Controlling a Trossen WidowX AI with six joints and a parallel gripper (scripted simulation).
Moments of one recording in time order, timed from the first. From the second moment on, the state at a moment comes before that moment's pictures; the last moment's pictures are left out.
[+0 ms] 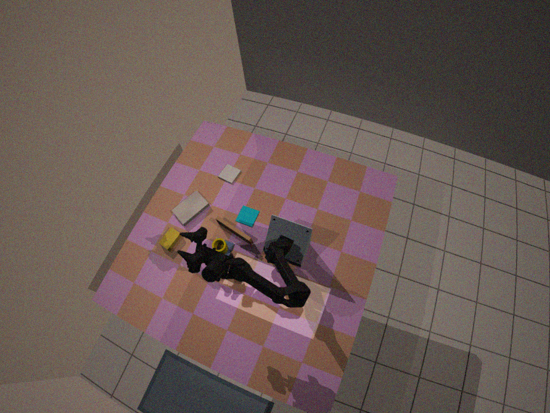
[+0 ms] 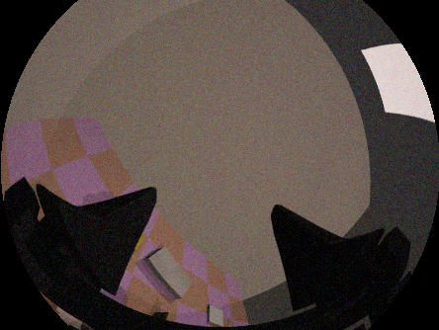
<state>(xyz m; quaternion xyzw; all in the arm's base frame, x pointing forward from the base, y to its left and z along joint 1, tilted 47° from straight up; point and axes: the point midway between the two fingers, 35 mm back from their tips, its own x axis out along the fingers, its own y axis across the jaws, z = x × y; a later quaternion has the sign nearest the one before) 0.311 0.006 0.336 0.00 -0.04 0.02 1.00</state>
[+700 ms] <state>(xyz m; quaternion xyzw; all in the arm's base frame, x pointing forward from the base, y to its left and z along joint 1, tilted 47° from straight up) 0.311 0.061 0.111 0.38 0.57 0.06 0.72</state>
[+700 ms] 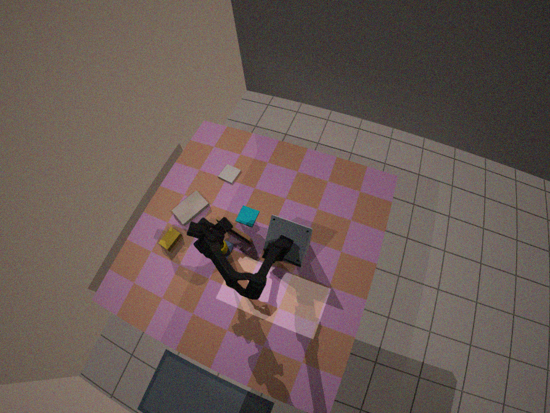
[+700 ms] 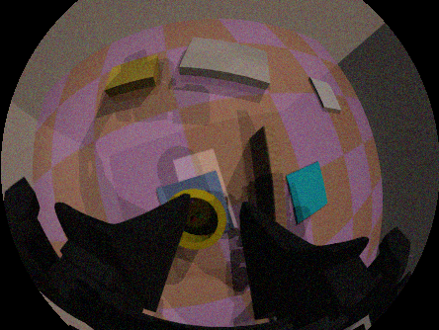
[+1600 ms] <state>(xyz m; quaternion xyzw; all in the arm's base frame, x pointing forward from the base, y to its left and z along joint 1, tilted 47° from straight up) 0.279 0.092 0.077 0.53 0.72 -0.05 0.44</state>
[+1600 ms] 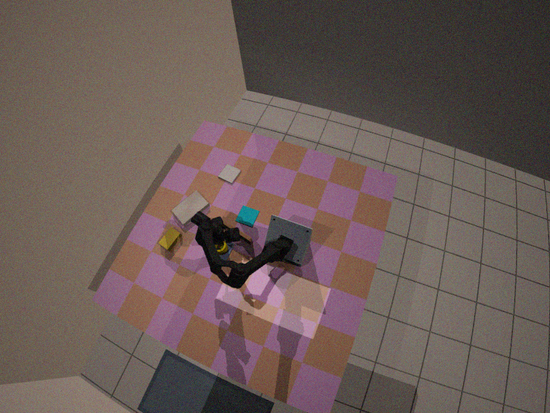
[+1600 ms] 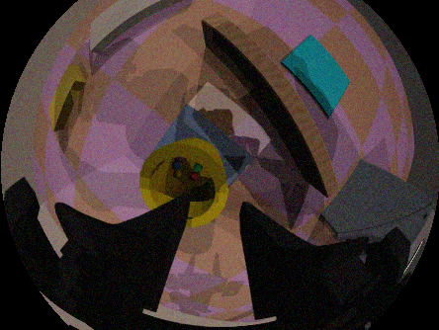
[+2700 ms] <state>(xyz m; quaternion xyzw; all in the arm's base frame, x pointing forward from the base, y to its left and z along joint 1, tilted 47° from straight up) 0.274 0.129 0.043 0.53 0.72 -0.05 0.44</state>
